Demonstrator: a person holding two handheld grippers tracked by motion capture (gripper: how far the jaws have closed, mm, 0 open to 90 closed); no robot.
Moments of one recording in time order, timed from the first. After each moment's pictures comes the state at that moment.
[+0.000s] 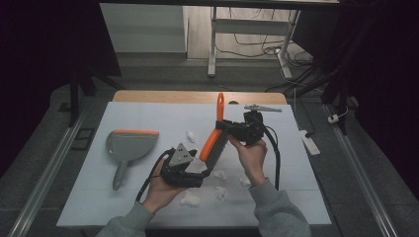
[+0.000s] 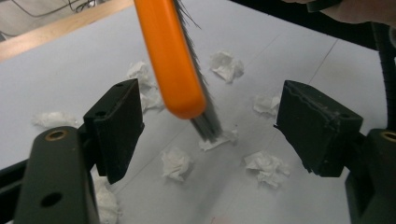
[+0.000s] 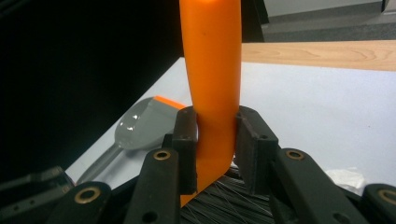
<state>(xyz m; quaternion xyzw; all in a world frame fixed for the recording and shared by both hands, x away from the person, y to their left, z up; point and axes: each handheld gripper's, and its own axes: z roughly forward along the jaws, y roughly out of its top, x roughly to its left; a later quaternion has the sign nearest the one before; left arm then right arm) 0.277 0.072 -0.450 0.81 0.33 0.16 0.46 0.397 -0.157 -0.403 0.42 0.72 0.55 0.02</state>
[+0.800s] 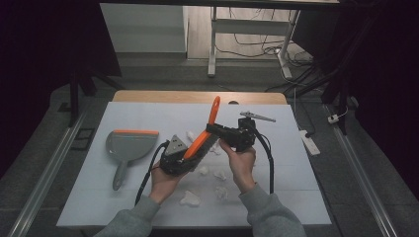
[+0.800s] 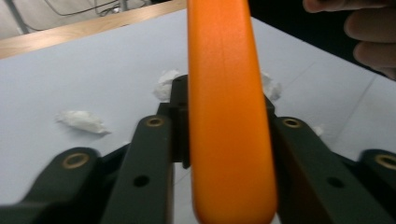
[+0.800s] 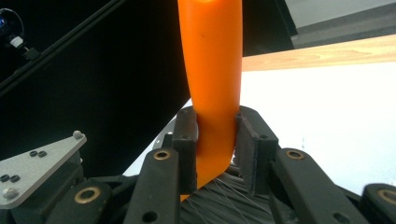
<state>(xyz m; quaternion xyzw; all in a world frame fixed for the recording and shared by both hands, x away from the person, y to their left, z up) 0.308 0.084 -0.469 0.76 0.38 0.17 0.50 0.383 -0.139 -0.420 0.42 0.68 0.61 -0.03</state>
